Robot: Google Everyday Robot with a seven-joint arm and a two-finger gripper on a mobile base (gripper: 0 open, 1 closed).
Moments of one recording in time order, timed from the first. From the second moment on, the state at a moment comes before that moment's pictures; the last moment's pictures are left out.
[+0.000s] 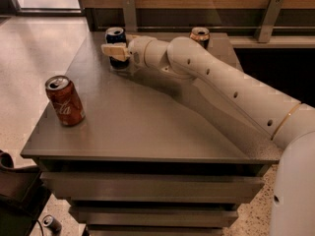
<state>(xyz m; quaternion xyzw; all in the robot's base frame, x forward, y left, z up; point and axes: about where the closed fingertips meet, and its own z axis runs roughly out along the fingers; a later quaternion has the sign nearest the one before) 0.775 0.116 0.887 -0.32 0.67 0.31 0.60</state>
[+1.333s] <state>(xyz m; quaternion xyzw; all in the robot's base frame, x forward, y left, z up) 0.772 0.117 0.893 -0.33 0.67 0.31 0.59</state>
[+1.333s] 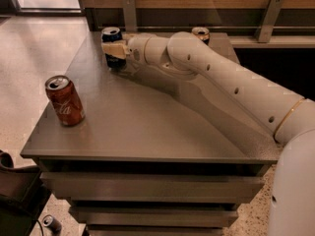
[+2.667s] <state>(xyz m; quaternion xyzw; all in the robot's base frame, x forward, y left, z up) 0.751 0.064 0.931 -0.43 0.73 0.23 0.49</state>
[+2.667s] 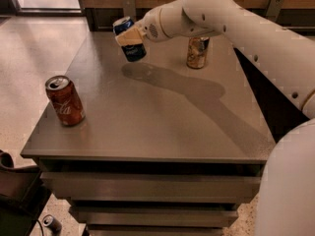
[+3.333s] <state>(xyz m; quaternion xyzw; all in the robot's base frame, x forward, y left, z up) 0.733 0.050 0.917 -0.43 0.78 0.15 0.42</state>
